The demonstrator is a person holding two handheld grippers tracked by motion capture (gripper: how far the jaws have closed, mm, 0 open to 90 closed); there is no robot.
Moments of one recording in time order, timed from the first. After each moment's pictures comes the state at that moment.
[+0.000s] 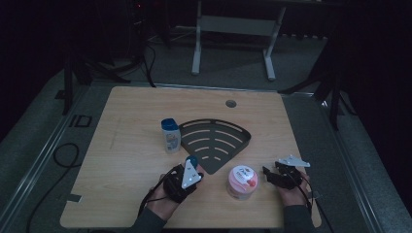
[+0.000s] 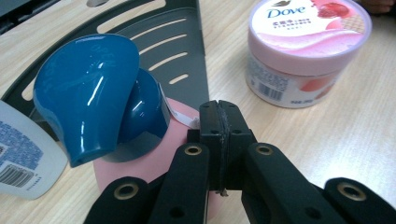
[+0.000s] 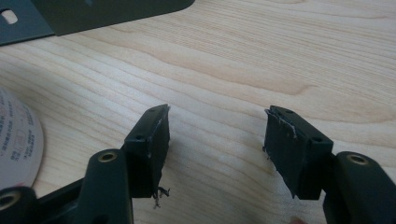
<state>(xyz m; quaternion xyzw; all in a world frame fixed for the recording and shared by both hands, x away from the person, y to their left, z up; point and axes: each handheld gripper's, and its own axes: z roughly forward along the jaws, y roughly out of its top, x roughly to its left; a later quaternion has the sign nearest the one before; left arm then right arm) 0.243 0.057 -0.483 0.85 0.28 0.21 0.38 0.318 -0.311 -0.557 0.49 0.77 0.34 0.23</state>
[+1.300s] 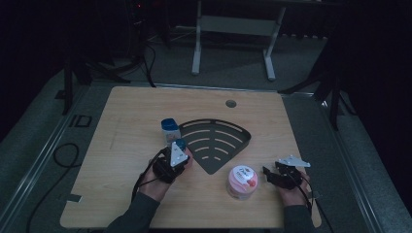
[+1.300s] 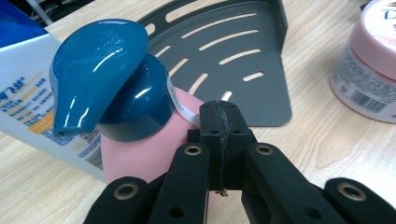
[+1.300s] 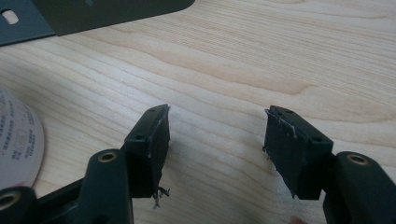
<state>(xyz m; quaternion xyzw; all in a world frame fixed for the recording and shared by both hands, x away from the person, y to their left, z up) 0.287 0.089 -0.483 0.83 0.34 0.24 0.37 0.318 -0.312 -0.556 0.49 0.77 0.34 0.23</state>
